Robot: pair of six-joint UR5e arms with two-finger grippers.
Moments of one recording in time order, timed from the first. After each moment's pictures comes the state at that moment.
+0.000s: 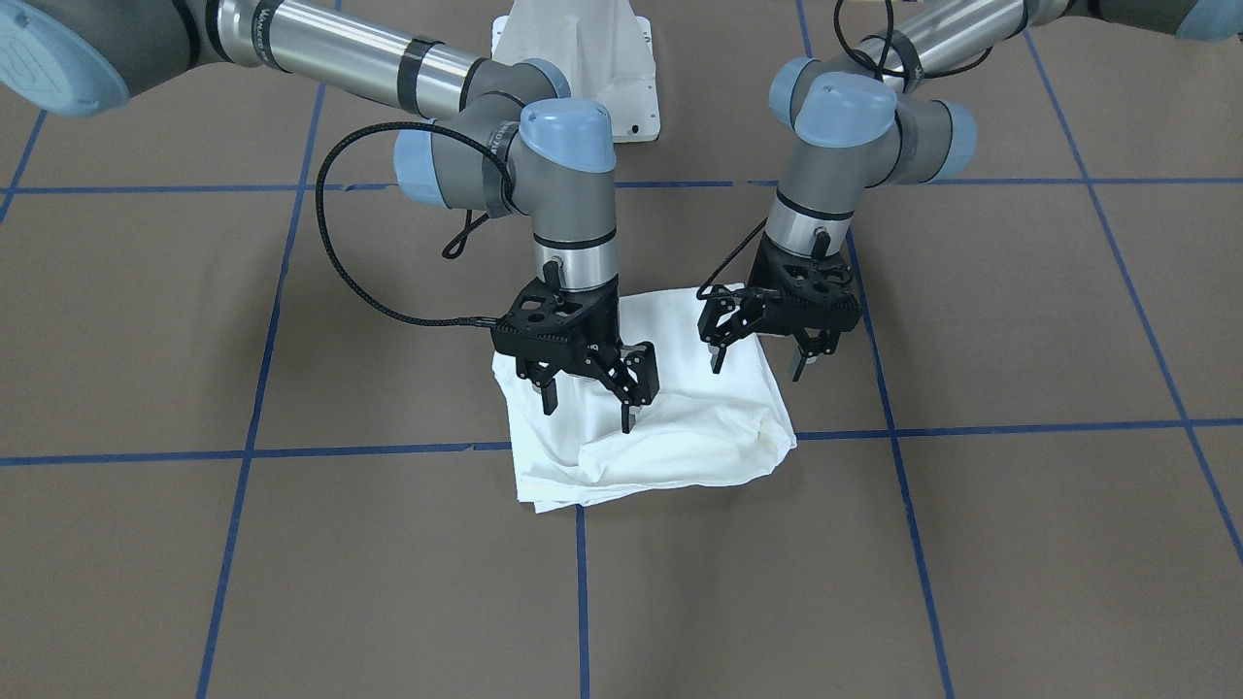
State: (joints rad) left arm -0.65 -2.04 -1.68 -2.02 -1.64 -1.06; right arm 0.54 -0.63 1.30 -1.30 1.41 1.66
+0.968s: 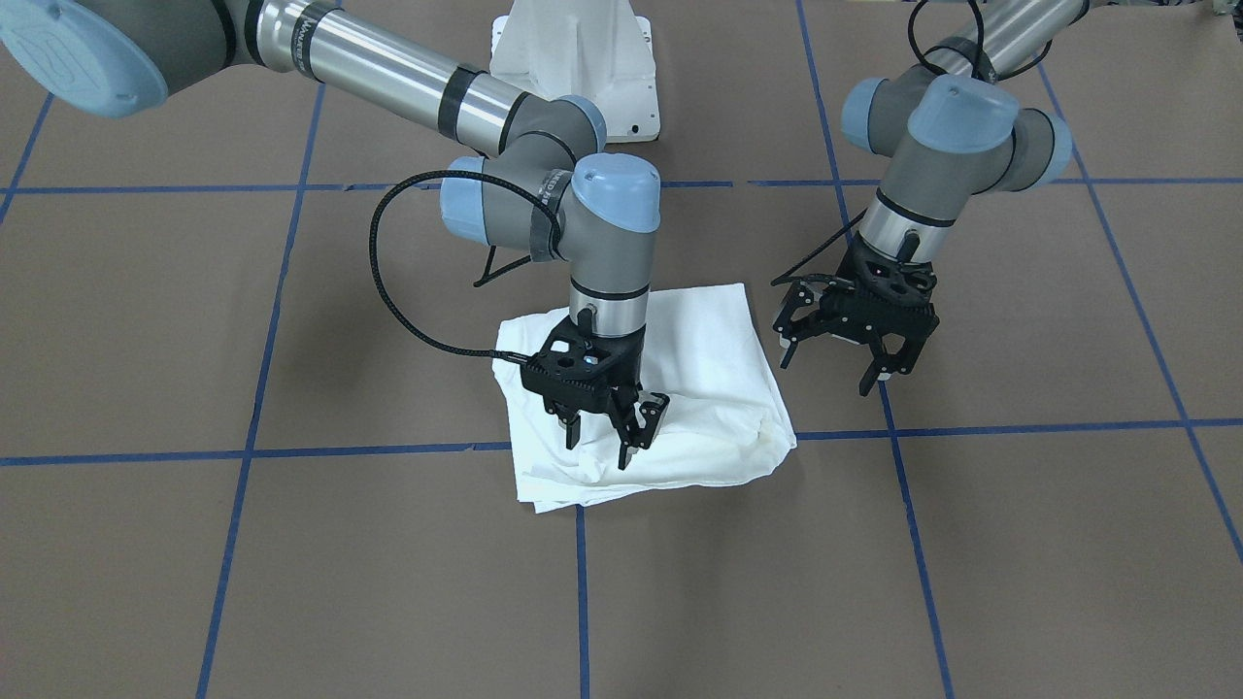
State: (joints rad) left arm -0.75 -1.93 -1.69 -2.17 -1.78 -0.78; right arm 0.54 -0.52 1.09 -1.31 1.42 1.71
